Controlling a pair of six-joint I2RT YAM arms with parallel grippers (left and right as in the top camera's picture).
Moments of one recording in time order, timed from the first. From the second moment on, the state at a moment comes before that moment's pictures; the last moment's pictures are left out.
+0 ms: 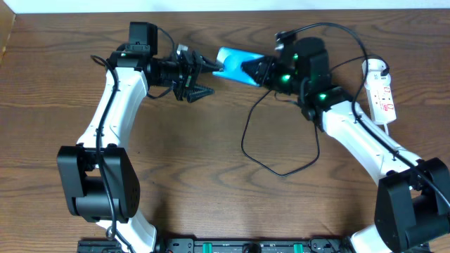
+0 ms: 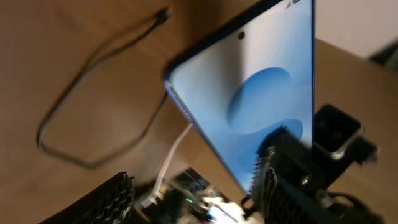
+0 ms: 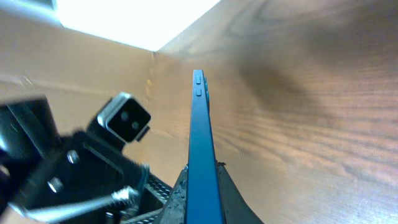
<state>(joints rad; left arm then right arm) -0.05 1.85 1.51 -0.78 1.03 -0.85 0.37 1.71 1.17 0.12 -0.56 0.96</state>
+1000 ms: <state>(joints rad) -0.07 1.85 1.51 -0.15 0.95 -1.31 0.50 1.71 1.17 0.36 -0.22 1.75</state>
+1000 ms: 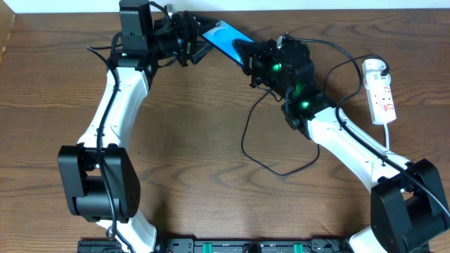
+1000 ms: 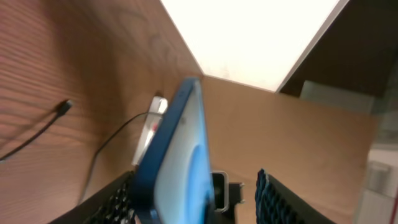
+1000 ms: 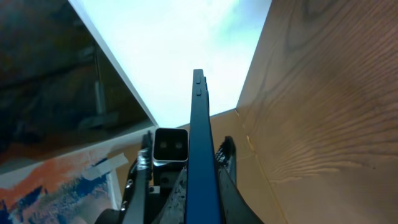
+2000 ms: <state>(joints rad) -0.12 1.85 1.51 -0.14 0.94 -1.40 0.51 1.71 1.17 0.41 -0.21 1.80</state>
